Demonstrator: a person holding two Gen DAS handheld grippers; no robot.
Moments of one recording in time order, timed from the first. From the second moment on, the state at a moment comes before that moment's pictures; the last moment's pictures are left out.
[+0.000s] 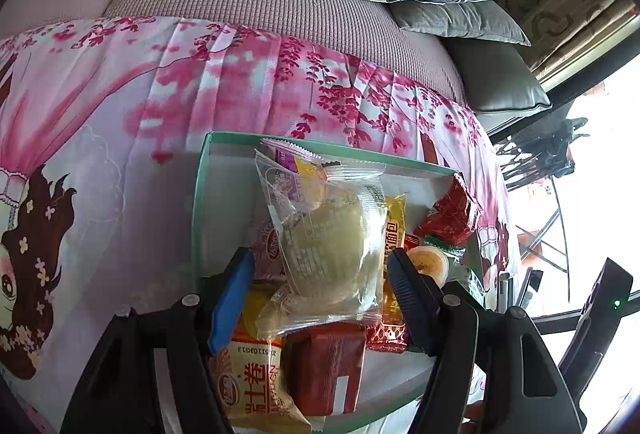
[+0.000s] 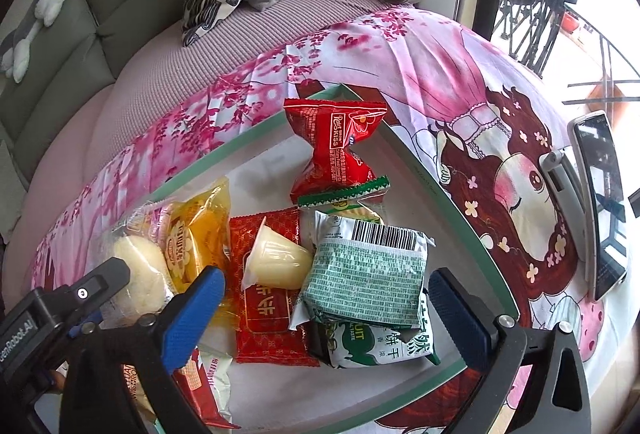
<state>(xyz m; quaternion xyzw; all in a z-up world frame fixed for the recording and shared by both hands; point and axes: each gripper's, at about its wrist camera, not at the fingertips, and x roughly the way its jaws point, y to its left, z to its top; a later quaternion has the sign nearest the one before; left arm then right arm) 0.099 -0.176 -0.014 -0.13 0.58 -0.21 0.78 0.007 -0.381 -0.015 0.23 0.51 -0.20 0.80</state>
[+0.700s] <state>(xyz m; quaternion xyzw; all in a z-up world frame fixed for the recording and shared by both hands) 0.085 -0.172 0.005 -0.07 0.55 -0.18 0.81 0.008 -0.373 -0.013 0.21 0.51 -0.20 0.81</state>
